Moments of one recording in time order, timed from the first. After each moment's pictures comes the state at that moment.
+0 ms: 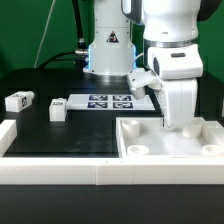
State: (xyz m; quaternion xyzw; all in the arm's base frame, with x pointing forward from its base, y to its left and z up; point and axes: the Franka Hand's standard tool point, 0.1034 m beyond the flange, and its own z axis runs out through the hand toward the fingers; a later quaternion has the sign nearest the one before) arm 0.490 0.079 0.012 -0.70 -0.71 0.01 0.06
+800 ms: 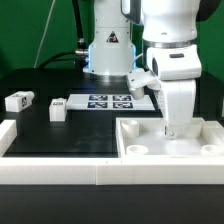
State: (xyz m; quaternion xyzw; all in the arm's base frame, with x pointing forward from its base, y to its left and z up) arm 0.489 0.078 0.011 -0.70 -0.71 0.01 0.06
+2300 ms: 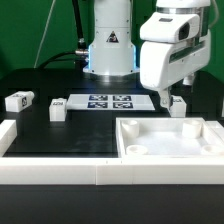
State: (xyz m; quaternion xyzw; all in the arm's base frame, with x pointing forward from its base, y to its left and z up) arm 0.466 0.106 0.058 -0.94 -0.35 0.02 0.03
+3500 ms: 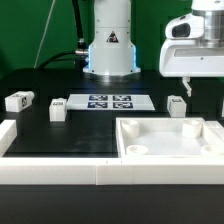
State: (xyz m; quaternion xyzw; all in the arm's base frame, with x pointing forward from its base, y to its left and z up) arm 0.452 0.182 0.057 -0.98 0.17 0.05 0.05
